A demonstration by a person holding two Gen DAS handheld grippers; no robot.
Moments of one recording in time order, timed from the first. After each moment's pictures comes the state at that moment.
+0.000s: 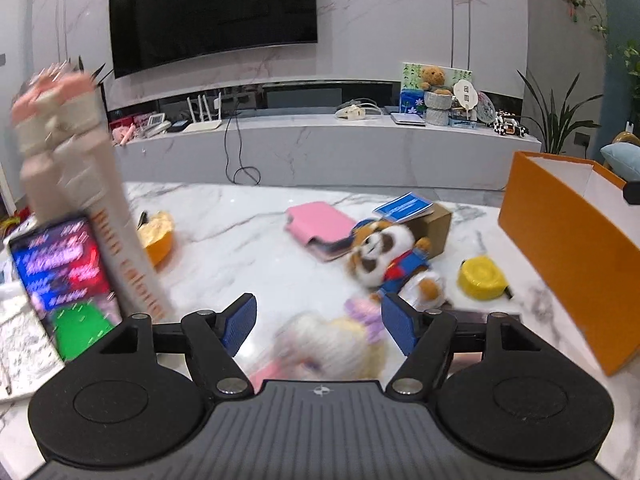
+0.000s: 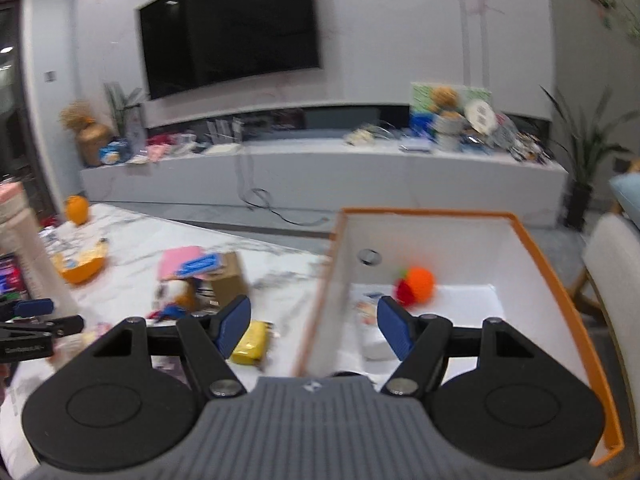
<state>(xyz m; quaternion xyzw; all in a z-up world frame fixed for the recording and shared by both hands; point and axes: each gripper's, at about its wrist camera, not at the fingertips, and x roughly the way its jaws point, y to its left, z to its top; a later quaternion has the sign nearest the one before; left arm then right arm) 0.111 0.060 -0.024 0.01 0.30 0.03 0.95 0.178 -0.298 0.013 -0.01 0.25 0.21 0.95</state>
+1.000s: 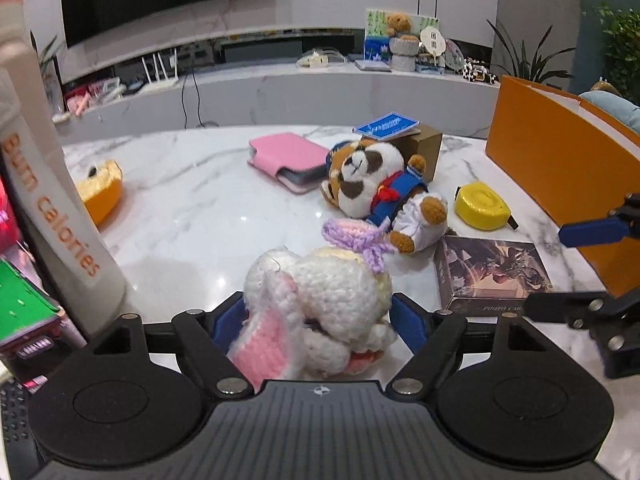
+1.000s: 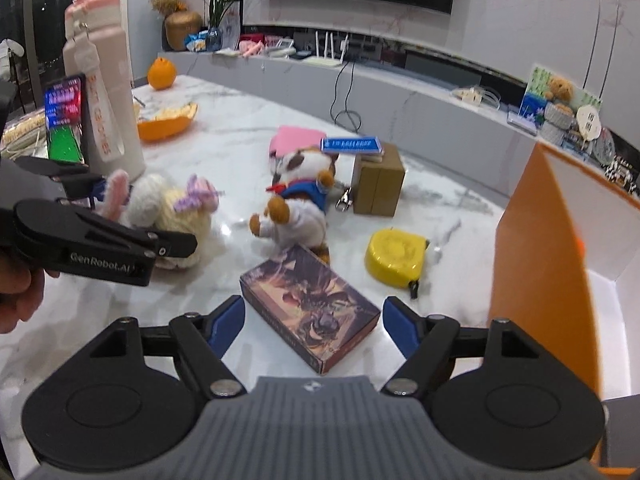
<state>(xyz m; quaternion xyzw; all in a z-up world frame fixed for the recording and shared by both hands) 0.135 0.067 -0.073 0.02 0.37 -0.03 0.93 0.165 -0.175 -0.077 -0.14 0.33 0.30 0.88</state>
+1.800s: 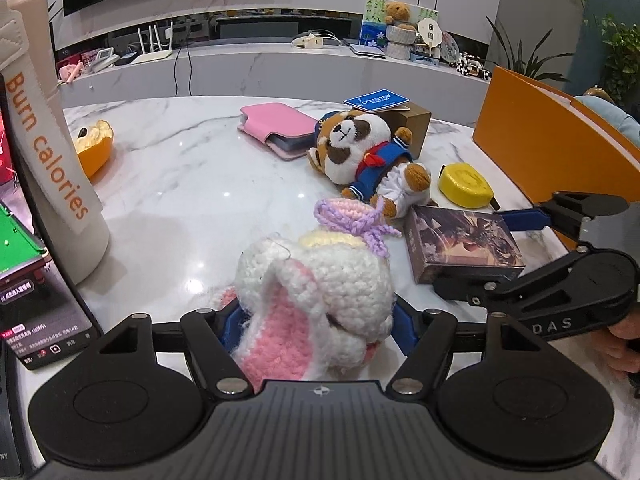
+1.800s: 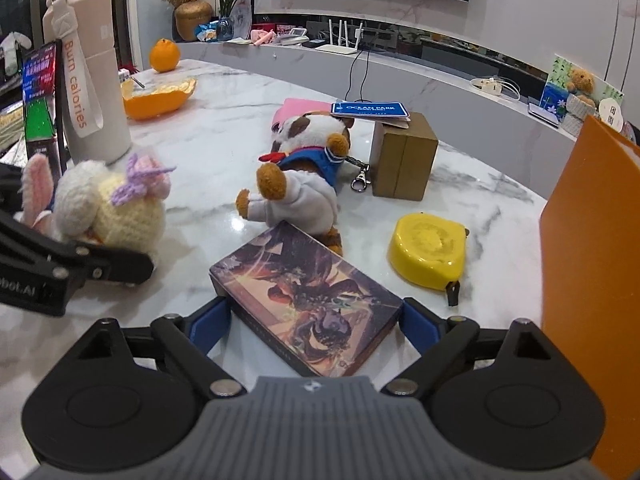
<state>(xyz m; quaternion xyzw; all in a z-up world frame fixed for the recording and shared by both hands) 0.119 0.066 -0.078 -0.01 0.39 -0.05 0.92 0.200 -0.156 -0.118 -0.14 0.33 0.32 0.88</state>
